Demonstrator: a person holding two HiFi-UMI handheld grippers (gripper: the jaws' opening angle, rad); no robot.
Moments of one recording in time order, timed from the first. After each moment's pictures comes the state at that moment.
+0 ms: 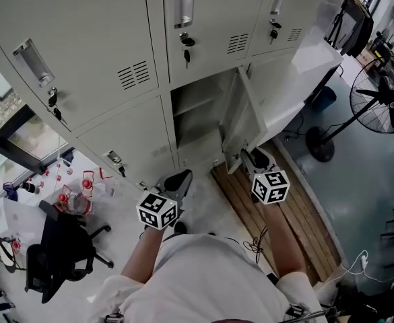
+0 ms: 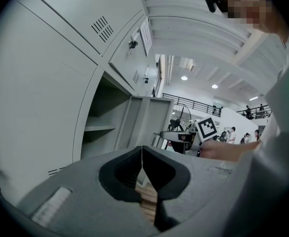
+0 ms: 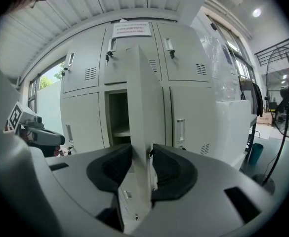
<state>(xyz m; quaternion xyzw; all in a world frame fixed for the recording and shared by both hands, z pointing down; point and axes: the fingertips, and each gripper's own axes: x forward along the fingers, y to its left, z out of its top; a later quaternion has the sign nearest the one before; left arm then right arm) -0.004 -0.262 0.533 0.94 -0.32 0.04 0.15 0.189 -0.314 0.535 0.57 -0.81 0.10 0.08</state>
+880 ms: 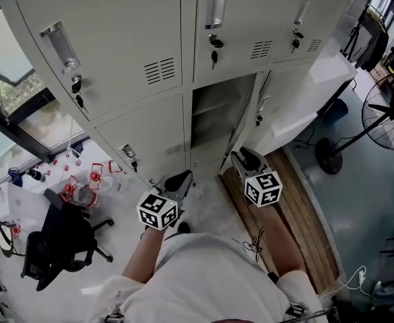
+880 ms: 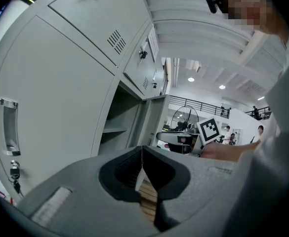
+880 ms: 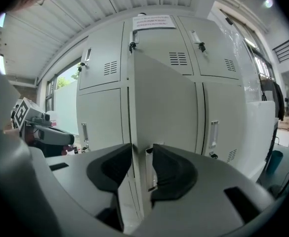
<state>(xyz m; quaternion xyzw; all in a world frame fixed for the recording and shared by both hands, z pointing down) -0.050 -0.263 0.533 0.92 -0.36 0.03 0.15 0.101 -0.327 0.535 0.50 -0.86 0.07 0.09</state>
